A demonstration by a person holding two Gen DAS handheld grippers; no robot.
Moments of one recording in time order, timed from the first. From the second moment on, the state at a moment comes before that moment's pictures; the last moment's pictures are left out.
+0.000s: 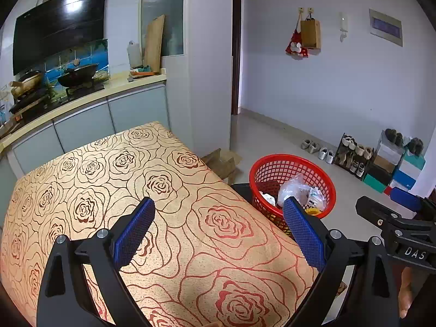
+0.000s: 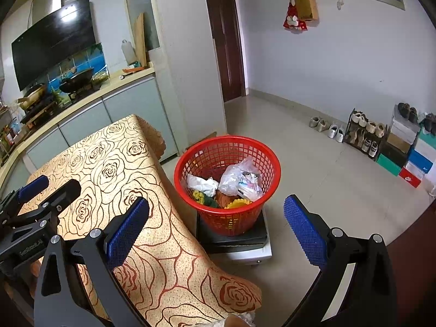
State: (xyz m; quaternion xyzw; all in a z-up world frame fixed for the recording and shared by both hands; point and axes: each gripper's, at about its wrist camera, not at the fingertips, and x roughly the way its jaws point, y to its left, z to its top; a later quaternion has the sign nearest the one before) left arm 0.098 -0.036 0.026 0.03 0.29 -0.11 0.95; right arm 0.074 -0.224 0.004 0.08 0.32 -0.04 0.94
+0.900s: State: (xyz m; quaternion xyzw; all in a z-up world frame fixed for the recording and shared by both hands) left arm 0.089 -0.012 0.030 0.01 0.27 -0.07 0.96; right arm 0.067 -0.194 0.011 0.04 0.29 -0.01 0.96
